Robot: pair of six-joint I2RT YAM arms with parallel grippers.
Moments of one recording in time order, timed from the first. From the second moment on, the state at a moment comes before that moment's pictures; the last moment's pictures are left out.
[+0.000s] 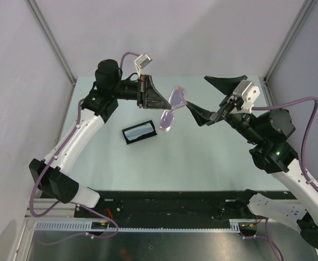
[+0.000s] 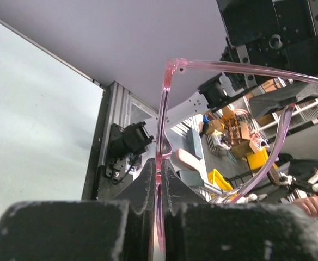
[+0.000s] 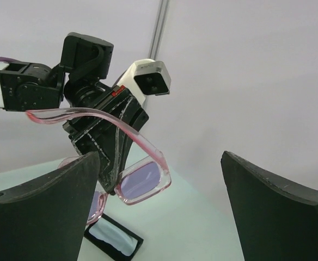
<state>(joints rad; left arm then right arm) -0.45 1.45 1.54 -0.14 1.21 -0.75 0.75 0.91 1.25 0.08 -0.19 -0.19</state>
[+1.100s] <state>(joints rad) -0.42 1.43 1.55 -0.14 1.01 -0.81 0.79 1.09 1.25 0.15 -0.35 -0.04</state>
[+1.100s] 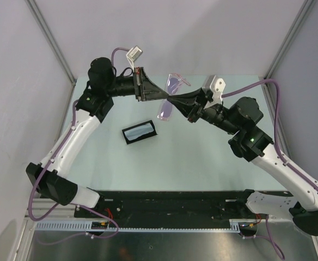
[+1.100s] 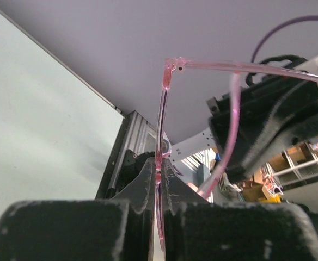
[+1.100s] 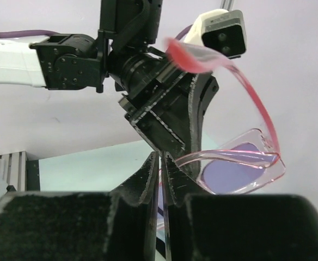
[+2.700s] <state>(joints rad) -0.42 1.37 1.39 -0.10 1.07 -0.56 0.60 1.16 1.25 0.15 -0.39 0.34</state>
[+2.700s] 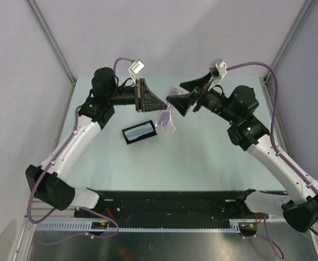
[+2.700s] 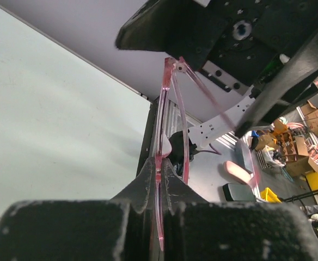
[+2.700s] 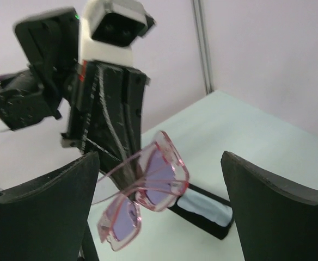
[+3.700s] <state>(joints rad) -0.35 1.36 1.43 -0.11 0.83 -0.69 0.72 1.14 1.26 0.07 -0.19 0.20</state>
